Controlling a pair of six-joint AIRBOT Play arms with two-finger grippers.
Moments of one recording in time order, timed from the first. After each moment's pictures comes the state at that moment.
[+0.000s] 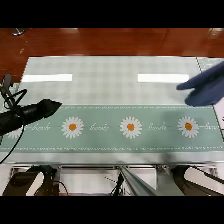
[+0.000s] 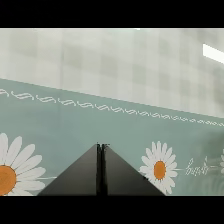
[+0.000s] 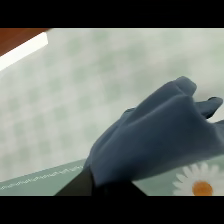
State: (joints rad) left arm 0.05 -0.56 0.56 0.86 -0.92 -1.51; right arm -0.60 -1.27 1.96 -1.05 1.77 1.70
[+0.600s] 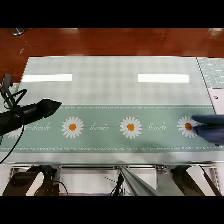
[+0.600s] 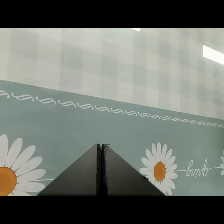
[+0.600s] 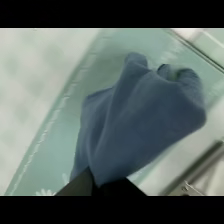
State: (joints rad) left arm 0.05 -0.56 0.56 0.85 -0.91 -1.51; right arm -1.16 -0.92 1.46 -1.21 1.85 1.69
